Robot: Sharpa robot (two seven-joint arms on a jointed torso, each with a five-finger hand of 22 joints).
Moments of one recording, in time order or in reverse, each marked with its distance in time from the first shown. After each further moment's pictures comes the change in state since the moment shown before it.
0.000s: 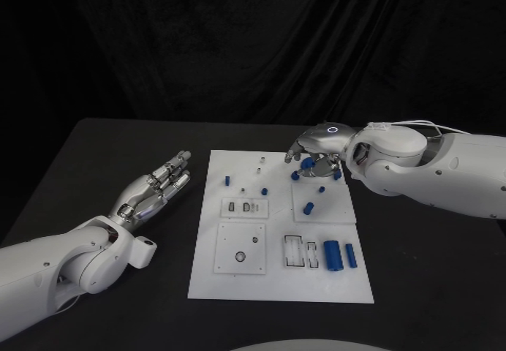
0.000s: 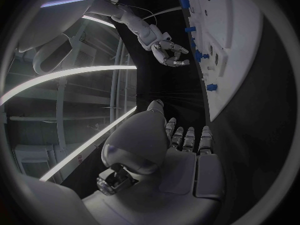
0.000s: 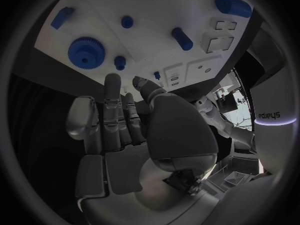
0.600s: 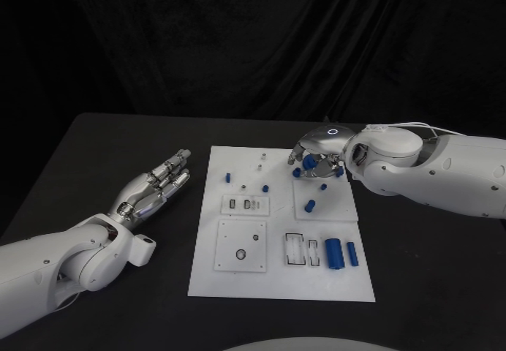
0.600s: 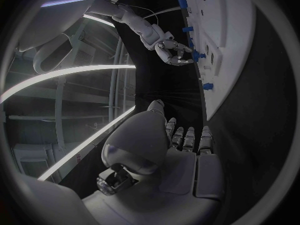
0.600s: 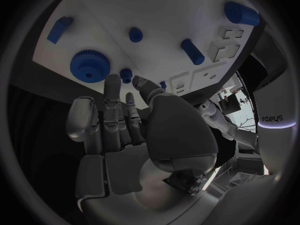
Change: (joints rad) left arm 0.000 0.000 0.000 -0.008 0.000 0.009 0.000; left_hand 0.008 0.000 0.006 0.000 0.005 0.000 0.000 0.000 0.000 0.000 0.007 0.000 0.000 0.000 0.000 0.000 0.000 0.000 0.000 0.000 0.000 0.000; right arm -0.023 0.020 0.000 -0.046 -0.003 0.015 -0.008; right_hand 0.013 0.013 -0.007 0.007 -0.050 0.017 -0.012 0.000 0.012 -0.031 0.005 -0.016 0.007 0.000 0.000 0.012 0.006 0.000 0.009 0.002 0.011 0.021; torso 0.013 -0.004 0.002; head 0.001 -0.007
